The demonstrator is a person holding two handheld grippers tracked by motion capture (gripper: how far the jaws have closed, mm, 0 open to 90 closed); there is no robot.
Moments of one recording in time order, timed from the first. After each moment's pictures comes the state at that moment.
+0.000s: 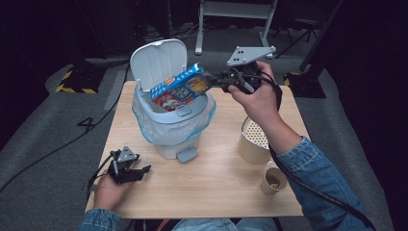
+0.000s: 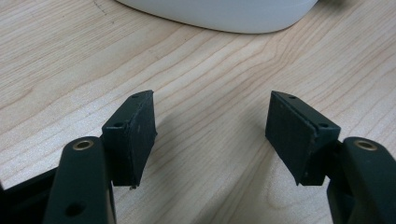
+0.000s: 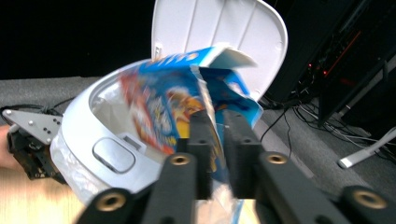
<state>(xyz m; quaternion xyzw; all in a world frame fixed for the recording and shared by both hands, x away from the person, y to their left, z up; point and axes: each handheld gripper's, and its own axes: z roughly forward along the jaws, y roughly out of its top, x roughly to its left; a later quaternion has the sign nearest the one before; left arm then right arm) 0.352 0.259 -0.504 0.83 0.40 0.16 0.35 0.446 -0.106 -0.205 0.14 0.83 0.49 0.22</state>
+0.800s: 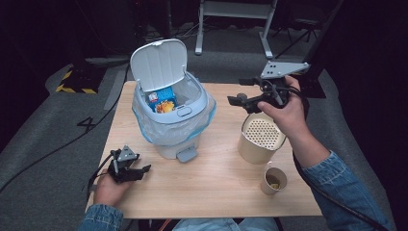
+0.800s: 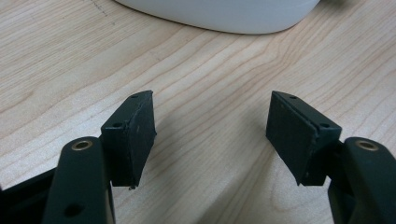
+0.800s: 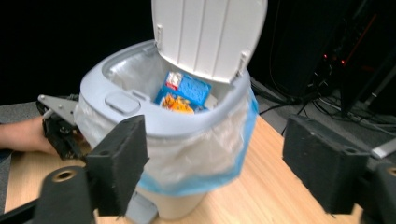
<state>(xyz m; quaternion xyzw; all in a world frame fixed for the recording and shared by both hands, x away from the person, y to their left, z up) 0.355 0.260 -0.503 0.84 0.39 0.16 0.35 0.441 -0.181 -0.237 0.17 0.82 0.52 0.17</state>
